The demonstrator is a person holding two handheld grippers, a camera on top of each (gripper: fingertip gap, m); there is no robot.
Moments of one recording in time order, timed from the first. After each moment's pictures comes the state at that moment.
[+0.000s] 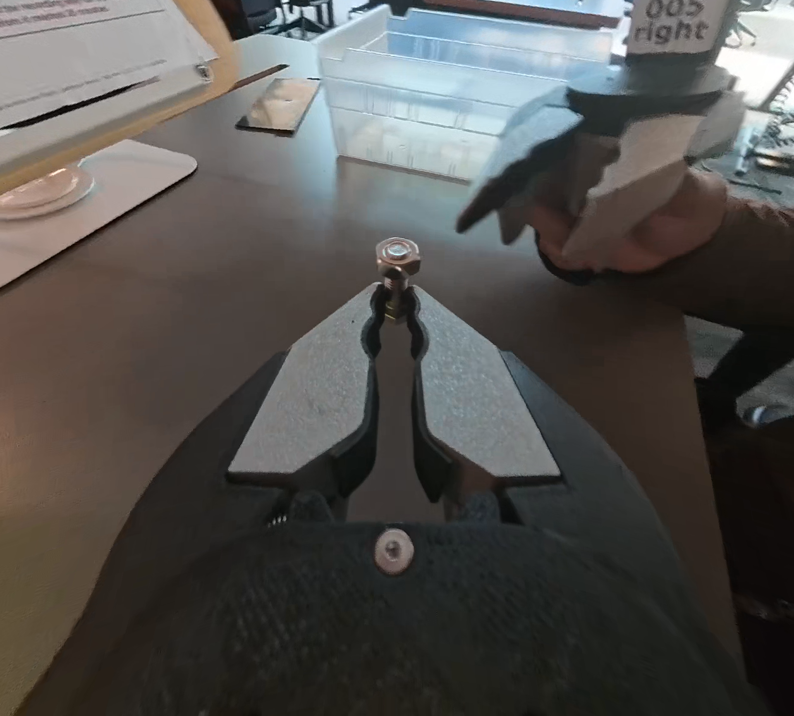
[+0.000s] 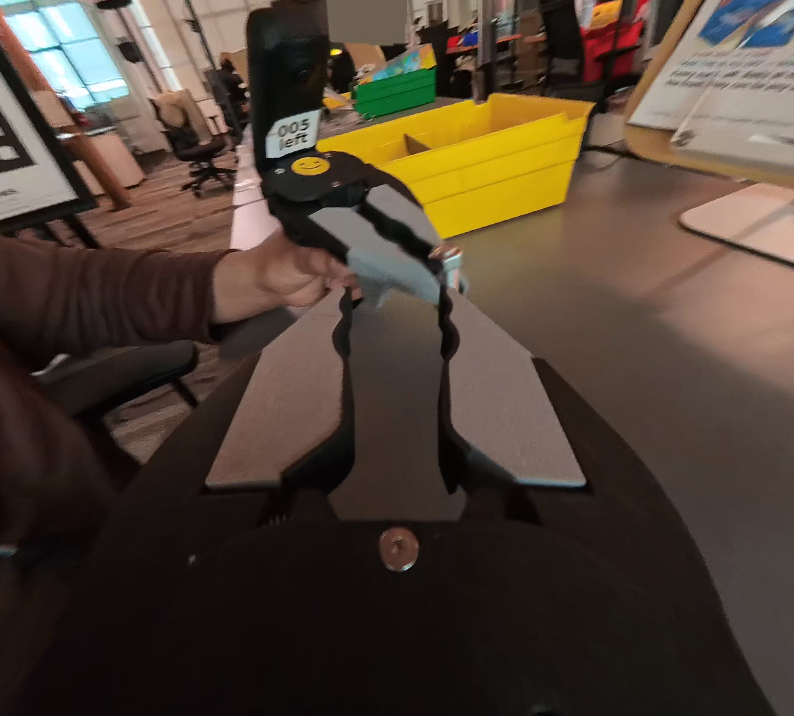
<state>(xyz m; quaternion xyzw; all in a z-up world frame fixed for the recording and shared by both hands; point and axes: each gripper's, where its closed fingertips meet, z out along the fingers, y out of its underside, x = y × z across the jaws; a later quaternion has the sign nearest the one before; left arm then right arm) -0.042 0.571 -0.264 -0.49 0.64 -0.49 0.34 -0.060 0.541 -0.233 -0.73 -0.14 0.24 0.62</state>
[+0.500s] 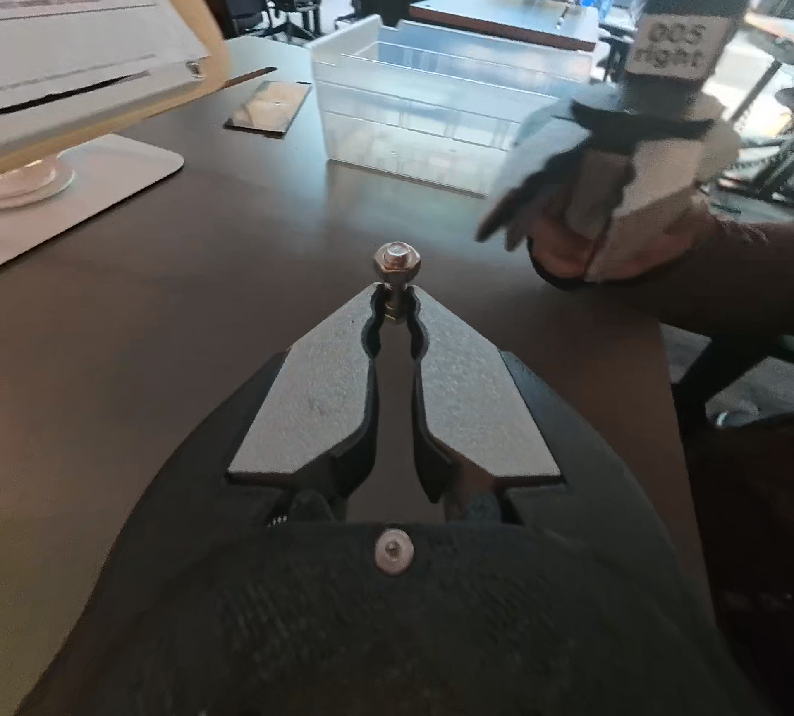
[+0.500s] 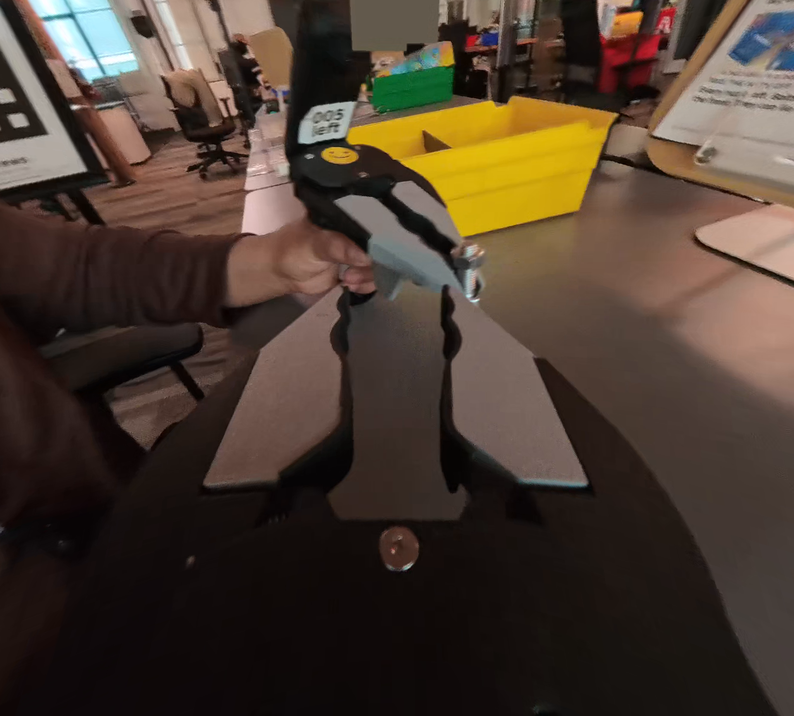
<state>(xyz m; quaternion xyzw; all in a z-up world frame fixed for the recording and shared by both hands) -0.044 0.571 -0.263 -0.49 0.63 -0.51 0.32 -0.069 0.534 -0.233 -0.72 -0.17 0.24 0.62</state>
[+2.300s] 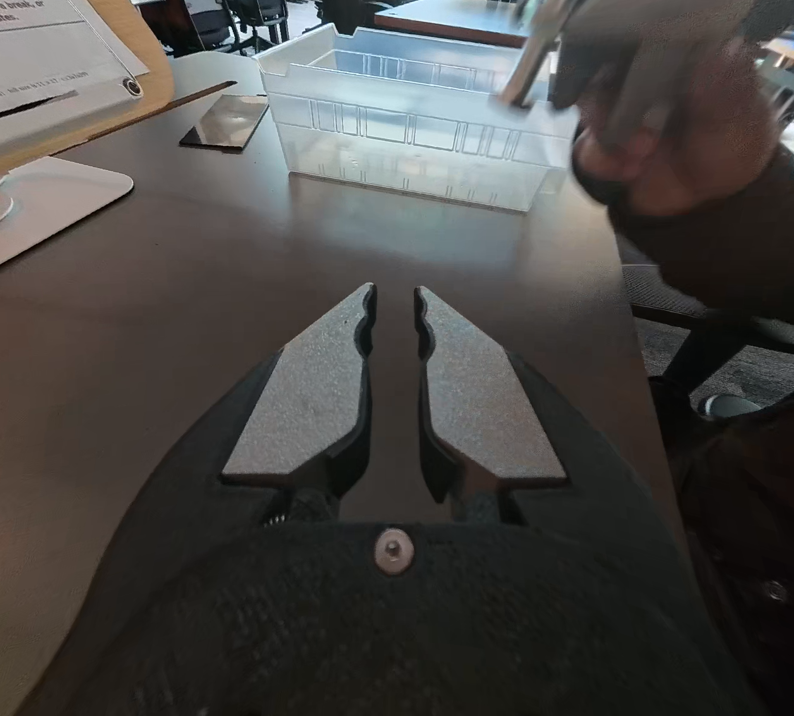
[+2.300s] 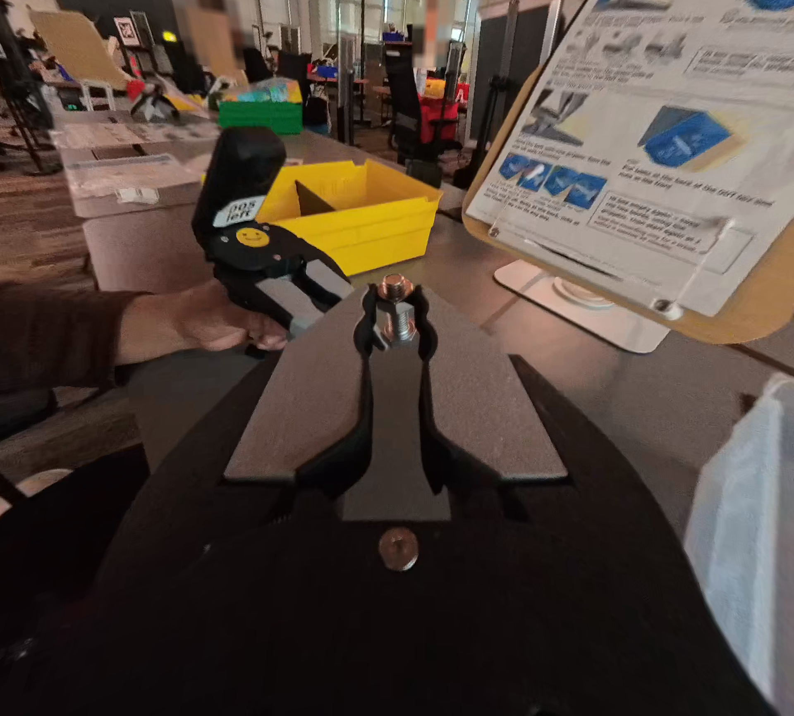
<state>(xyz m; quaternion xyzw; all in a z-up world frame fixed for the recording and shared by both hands) -0.037 0.549 -0.263 -0.46 0.64 -0.52 0.31 -0.025 0.504 -0.165 -0.73 -0.10 0.04 0.68</state>
